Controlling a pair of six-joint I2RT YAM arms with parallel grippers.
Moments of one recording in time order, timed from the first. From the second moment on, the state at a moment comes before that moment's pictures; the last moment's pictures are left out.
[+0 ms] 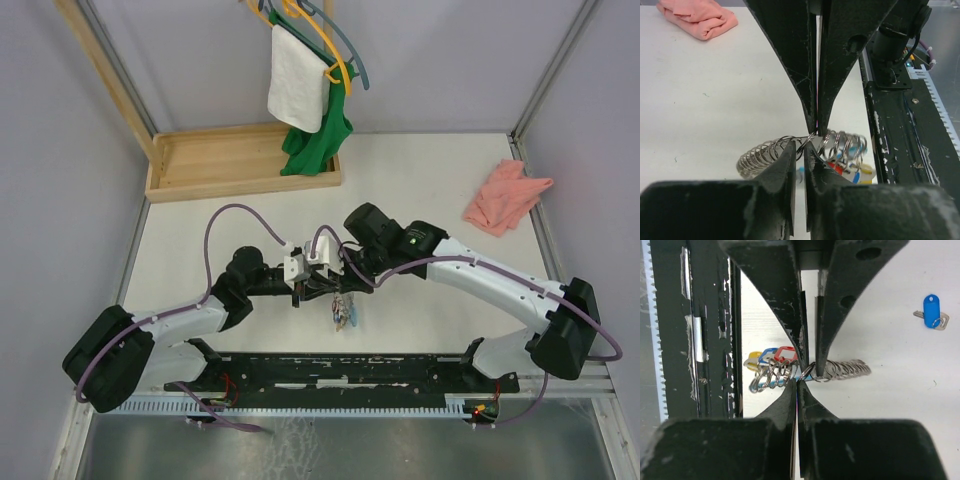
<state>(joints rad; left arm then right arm) -0.70 1.17 0.34 0.73 0.81 0.11 0.93 1.40 1.22 -0.78 -0.43 -0.52</state>
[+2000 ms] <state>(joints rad) -0.70 1.21 0.26 0.95 0.74 -0.02 0.84 1.30 1.00 -0.49 -0.53 -0.44</state>
